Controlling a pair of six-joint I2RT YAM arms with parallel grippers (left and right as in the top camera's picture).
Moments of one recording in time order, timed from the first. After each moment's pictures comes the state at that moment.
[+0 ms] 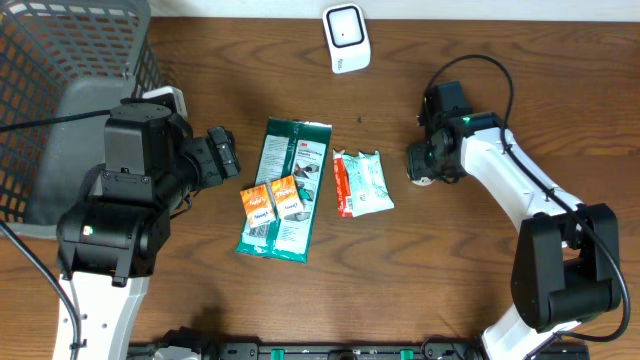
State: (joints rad) left arm -0.15 1.09 1.29 -0.96 0.01 -0.41; right arm 0.23 1.82 1.25 -0.79 0.02 0.13
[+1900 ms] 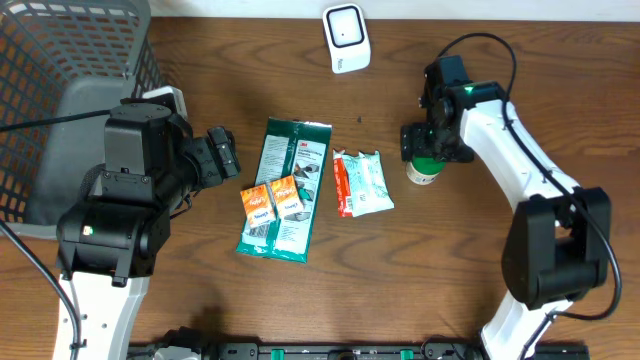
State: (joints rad) left arm -0.15 1.09 1.29 -0.96 0.01 -0.41; right arm 0.21 1.94 1.48 -0.98 -0.01 0.23
